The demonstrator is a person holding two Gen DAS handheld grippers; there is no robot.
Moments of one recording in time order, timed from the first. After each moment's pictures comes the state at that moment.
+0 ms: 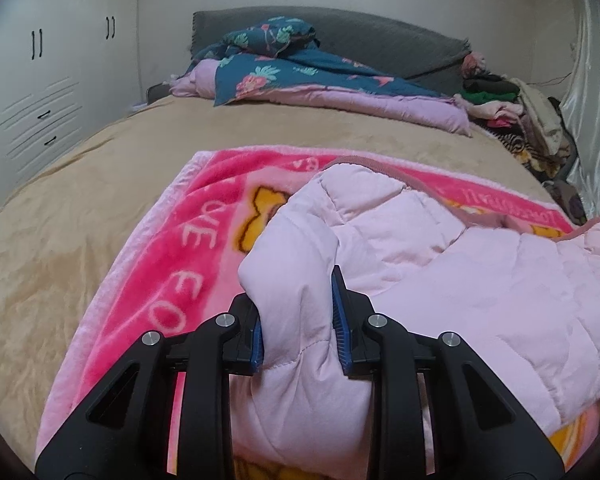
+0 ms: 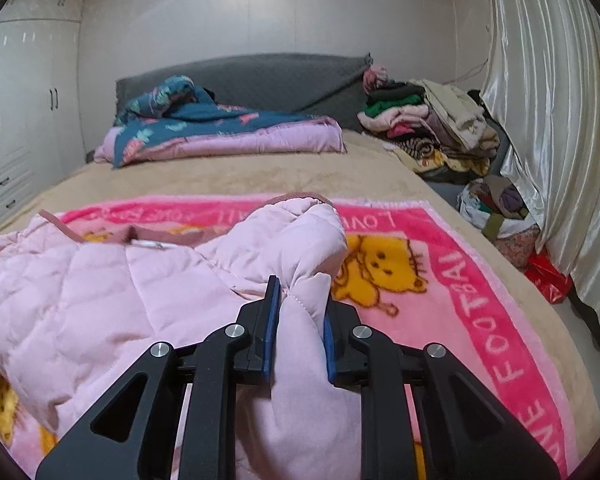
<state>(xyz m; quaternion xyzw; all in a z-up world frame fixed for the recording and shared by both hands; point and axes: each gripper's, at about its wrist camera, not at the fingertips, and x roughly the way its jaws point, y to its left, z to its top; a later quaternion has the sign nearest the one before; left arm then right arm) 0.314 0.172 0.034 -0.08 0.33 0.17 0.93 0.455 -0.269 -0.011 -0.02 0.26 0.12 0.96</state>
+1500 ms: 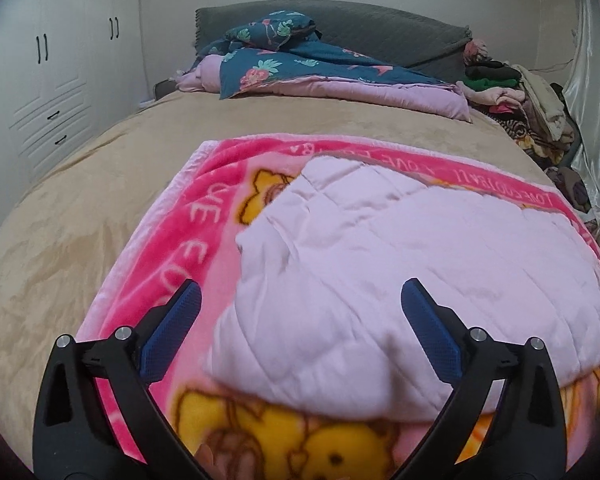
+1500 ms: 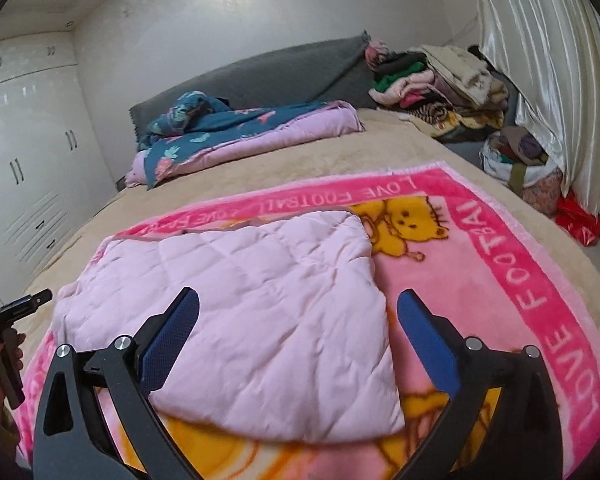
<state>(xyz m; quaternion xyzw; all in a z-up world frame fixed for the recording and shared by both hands) 0.276 0.124 0.050 -0.07 0.35 0.18 0.92 0.363 -0.294 0.021 0.07 0.27 0.18 0.94</state>
